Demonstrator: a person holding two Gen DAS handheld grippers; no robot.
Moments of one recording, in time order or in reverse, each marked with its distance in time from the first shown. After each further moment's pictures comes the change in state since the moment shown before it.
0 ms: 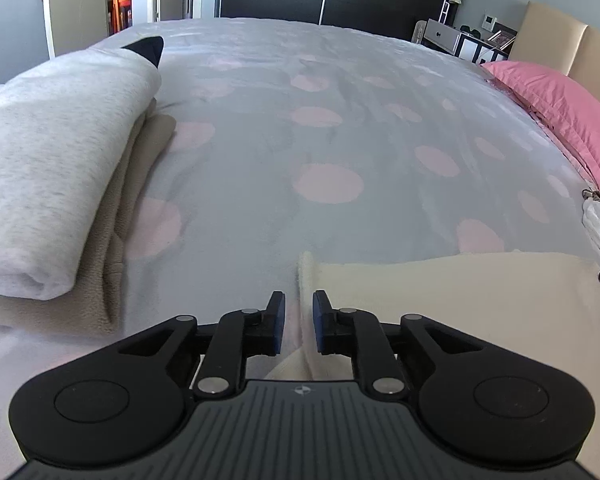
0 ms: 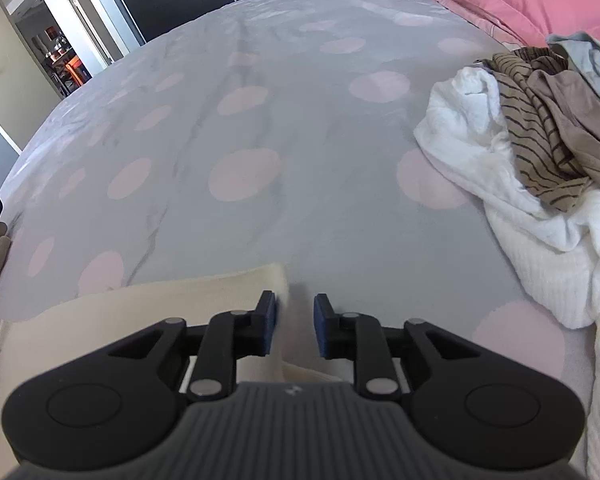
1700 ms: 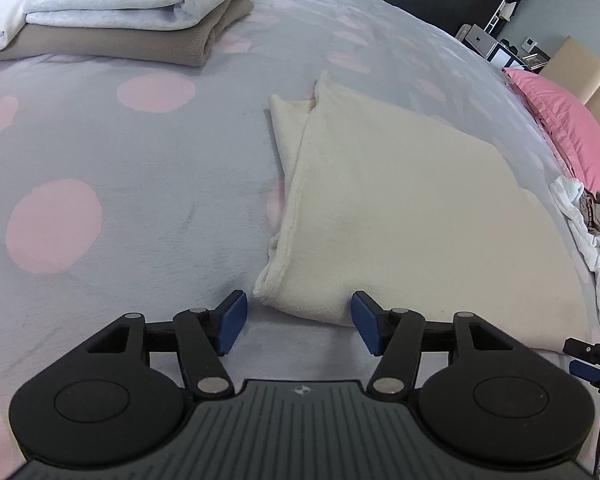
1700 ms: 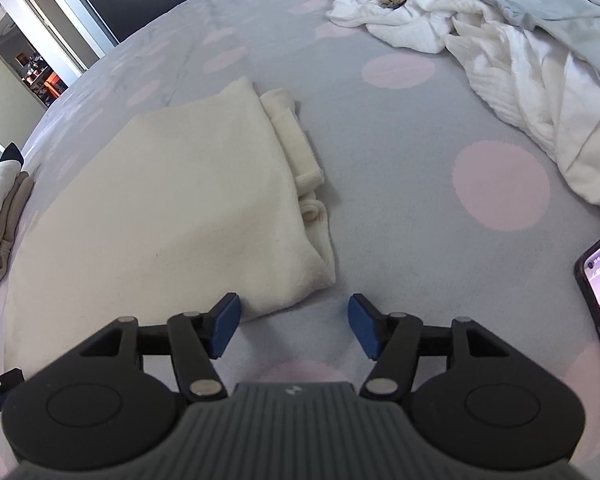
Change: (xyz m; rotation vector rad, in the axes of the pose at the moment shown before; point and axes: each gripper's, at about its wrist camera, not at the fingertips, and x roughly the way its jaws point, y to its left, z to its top) left arm -0.088 -0.014 -0.157 -0.280 0.108 -0.017; right arm -0.104 -0.005 -0.199 0.145 0.031 -0.035
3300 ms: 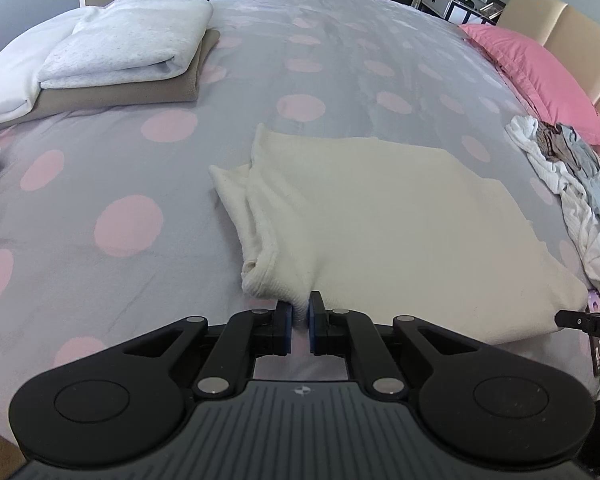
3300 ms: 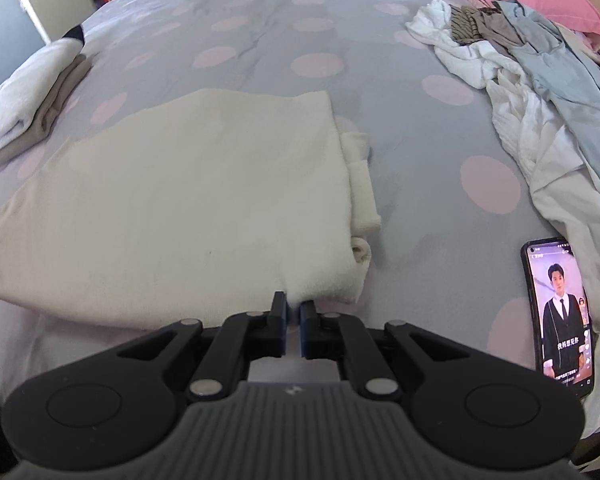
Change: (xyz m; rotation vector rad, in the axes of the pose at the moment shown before) left arm -0.122 -0.020 -0.030 0.212 0.068 0.046; right arm -0.101 0.051 -0.062 -0.363 0.133 -0.048
